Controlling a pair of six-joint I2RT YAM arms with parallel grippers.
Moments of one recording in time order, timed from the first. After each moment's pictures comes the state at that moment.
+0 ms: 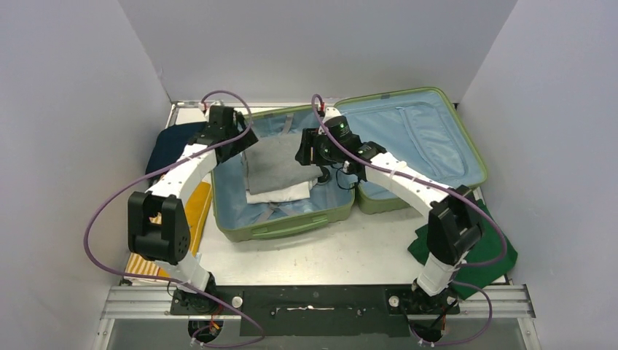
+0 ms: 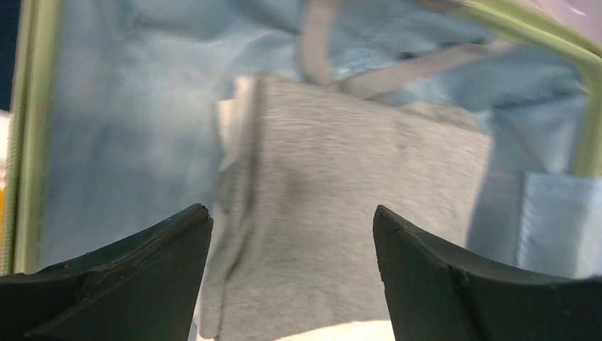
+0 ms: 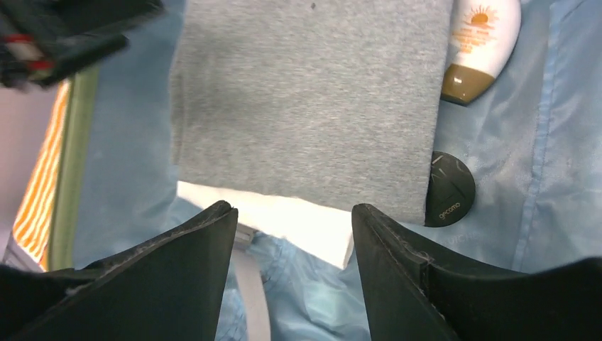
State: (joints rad) left arm -0.24 1.64 1.35 -0.42 -0.17 -0.65; right arm 0.65 1.74 1.40 -0.27 -0.07 0.48
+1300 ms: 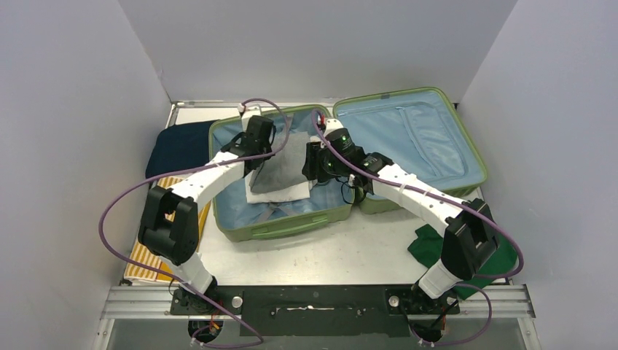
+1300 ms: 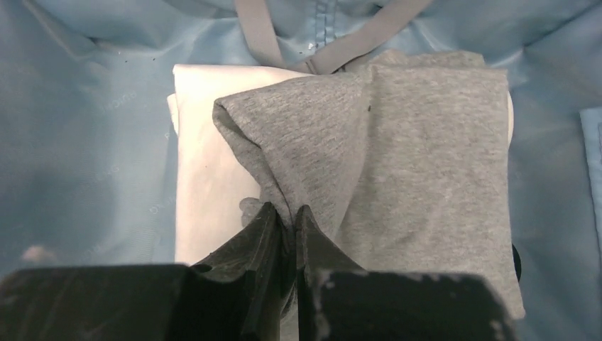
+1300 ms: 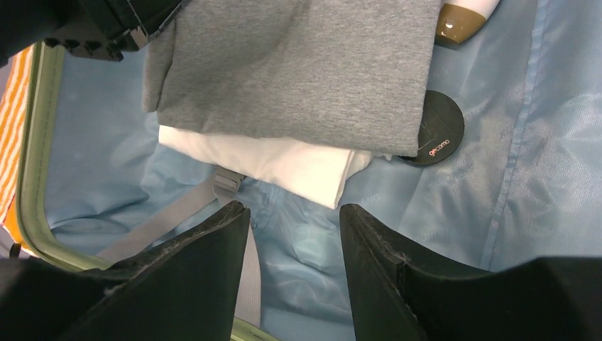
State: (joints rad) left arm -0.42 1.70 1.27 -0.32 -0.41 -0.54; right arm 0.72 1.58 1.29 -0.35 -0.01 0.44
